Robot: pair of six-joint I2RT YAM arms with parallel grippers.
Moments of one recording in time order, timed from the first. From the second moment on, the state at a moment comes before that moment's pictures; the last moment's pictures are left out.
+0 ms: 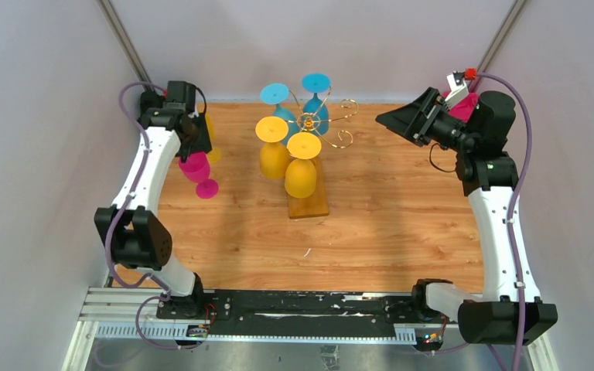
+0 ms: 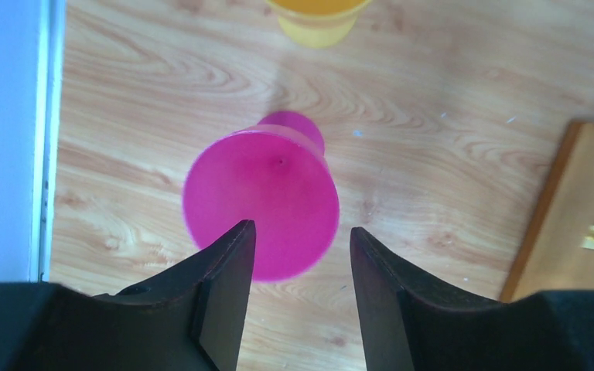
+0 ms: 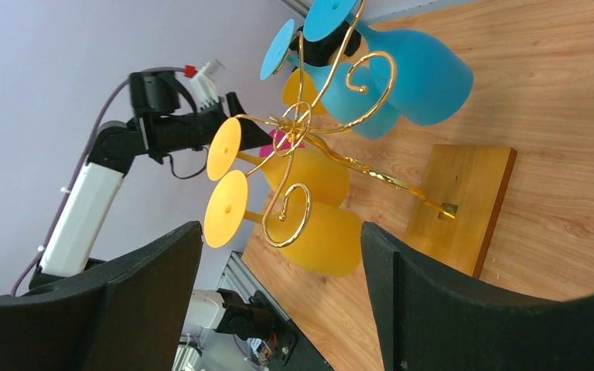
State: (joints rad) left arm -0.05 1.62 1.57 -0.98 -0.19 -0.27; right arm -0.02 1.13 1.34 -0.35 -0.83 0.74
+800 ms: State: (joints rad) left arm -0.06 0.99 1.32 -0.31 0.45 -0.57; right arm 0.30 1.16 1.29 -0.23 -0.89 0.85
